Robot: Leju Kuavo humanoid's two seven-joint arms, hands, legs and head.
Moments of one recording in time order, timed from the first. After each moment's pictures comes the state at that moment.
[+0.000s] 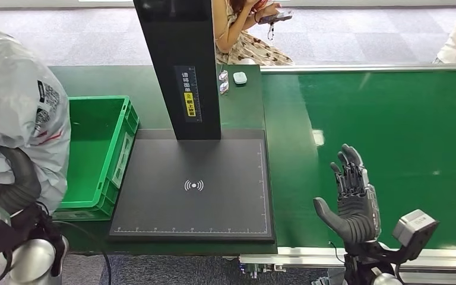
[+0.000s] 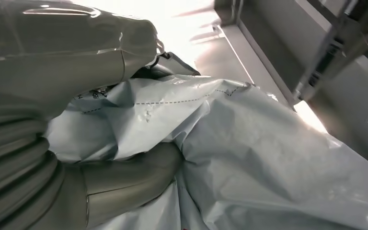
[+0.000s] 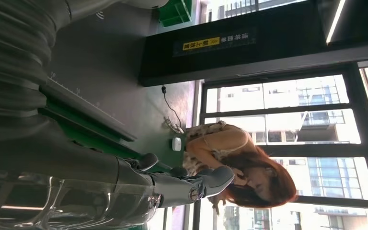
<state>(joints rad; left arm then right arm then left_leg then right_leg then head) -0.08 0.04 0.00 -1.92 -0.29 0.58 -0.41 0.12 0.01 0.04 -1.82 -0.20 0.03 -0.35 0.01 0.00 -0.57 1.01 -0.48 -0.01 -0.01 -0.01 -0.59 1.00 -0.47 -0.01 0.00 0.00</state>
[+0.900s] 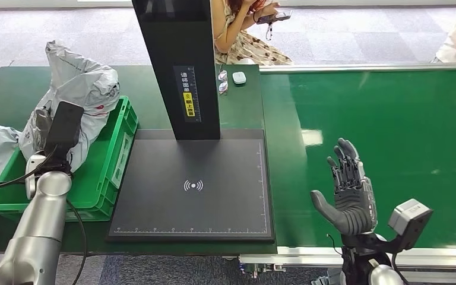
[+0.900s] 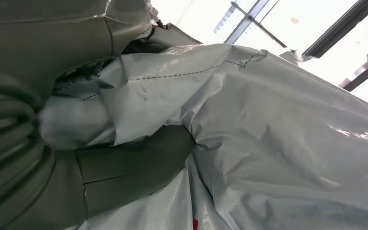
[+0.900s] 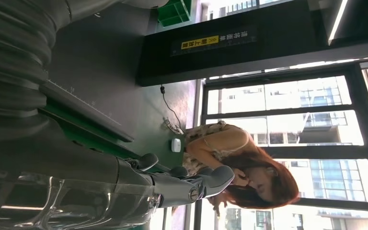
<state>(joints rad) -0.54 0.13 0.06 -1.10 -0.53 0.31 -0.13 0.08 0.04 0.04 -1.79 -0.21 0.05 -0.32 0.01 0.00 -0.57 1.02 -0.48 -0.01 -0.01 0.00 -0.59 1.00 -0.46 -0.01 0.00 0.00</state>
